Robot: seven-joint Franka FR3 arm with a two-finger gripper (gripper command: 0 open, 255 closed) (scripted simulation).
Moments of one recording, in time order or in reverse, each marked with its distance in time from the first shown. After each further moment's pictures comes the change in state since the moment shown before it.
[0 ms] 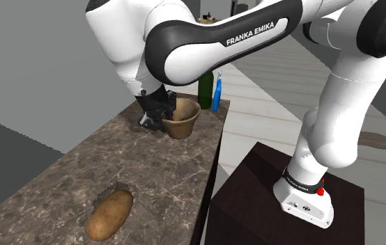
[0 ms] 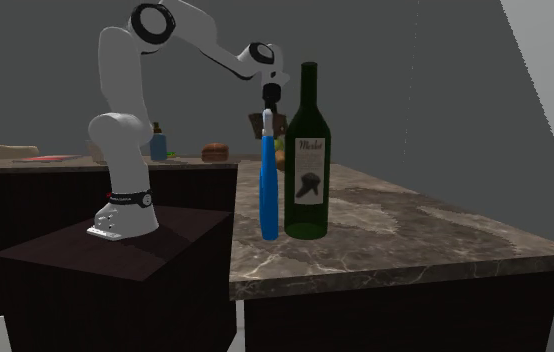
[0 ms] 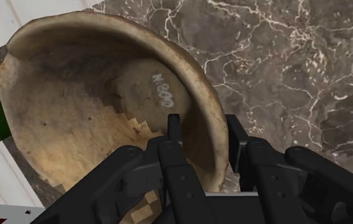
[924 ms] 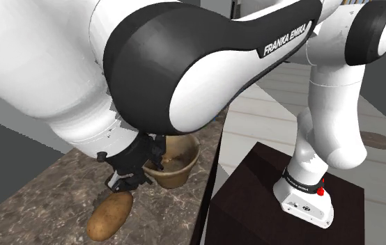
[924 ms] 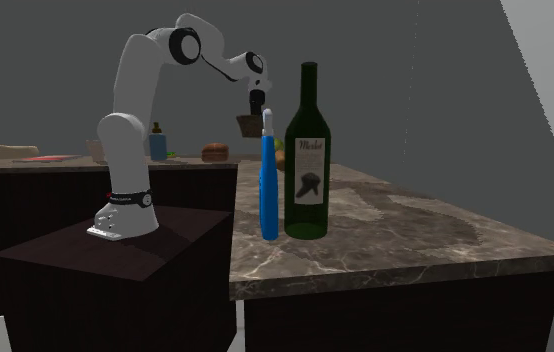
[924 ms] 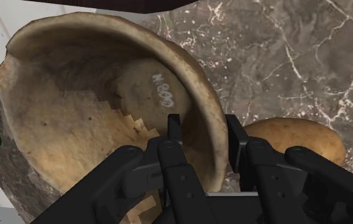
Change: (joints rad) arm 0.255 0.264 0.142 0.305 -0.053 -0.192 0.357
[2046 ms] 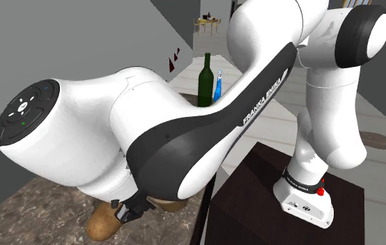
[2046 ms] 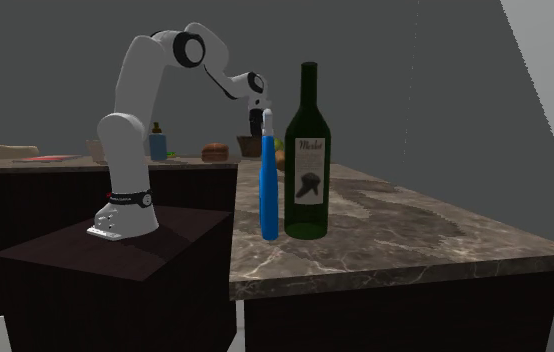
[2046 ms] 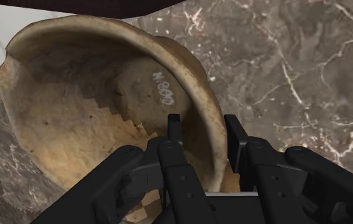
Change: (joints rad) arm -0.003 0.044 -0.008 -0.168 -0.022 0.191 0.068
